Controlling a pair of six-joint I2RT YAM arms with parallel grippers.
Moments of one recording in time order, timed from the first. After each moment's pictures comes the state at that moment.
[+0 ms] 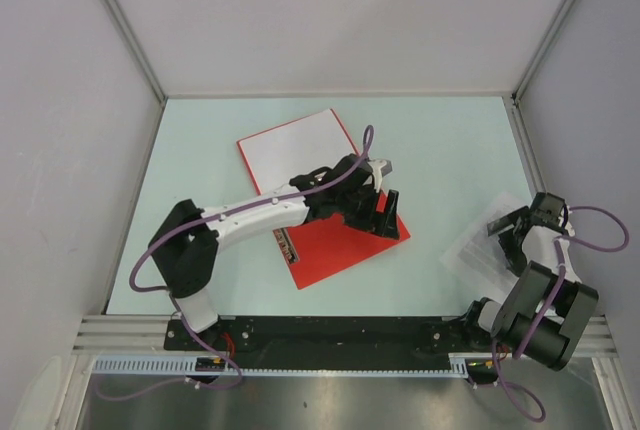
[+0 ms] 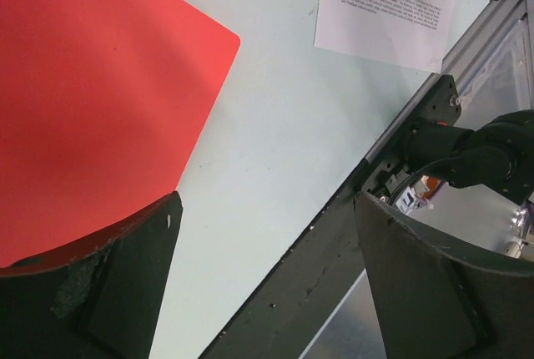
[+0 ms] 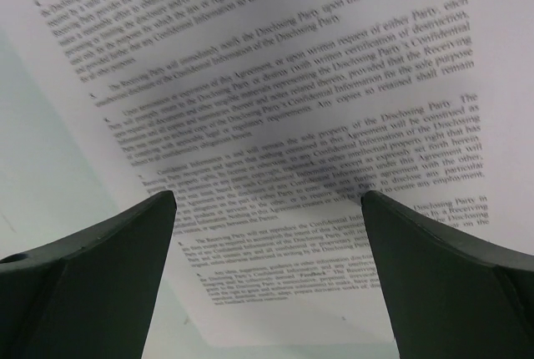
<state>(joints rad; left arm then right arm) -0.94 1.73 1.31 -0.37 0.30 -0.58 -0.51 1.20 0.58 -0.52 0.06 0.66</state>
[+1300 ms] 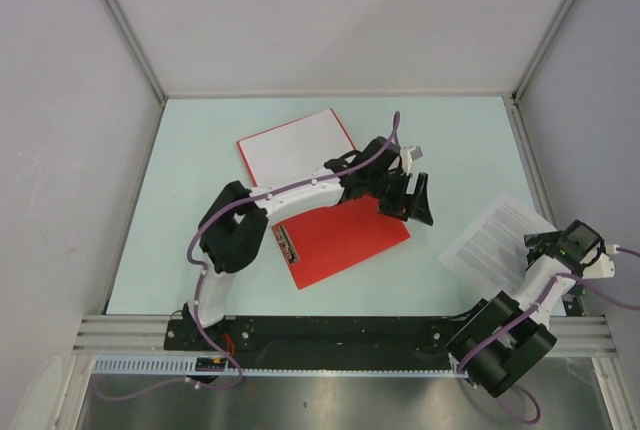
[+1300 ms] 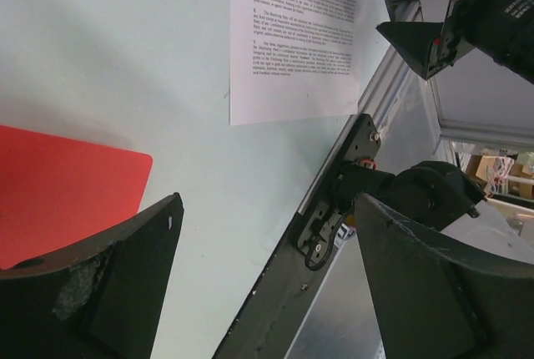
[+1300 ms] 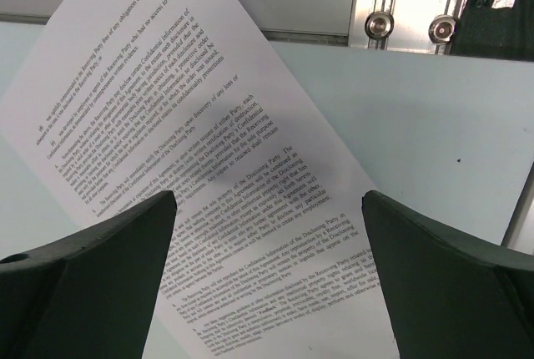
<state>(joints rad) -0.92 2.06 1.66 -0.31 0.52 -0.66 -0.84 0.94 0.49 -0.48 0.09 0.71</state>
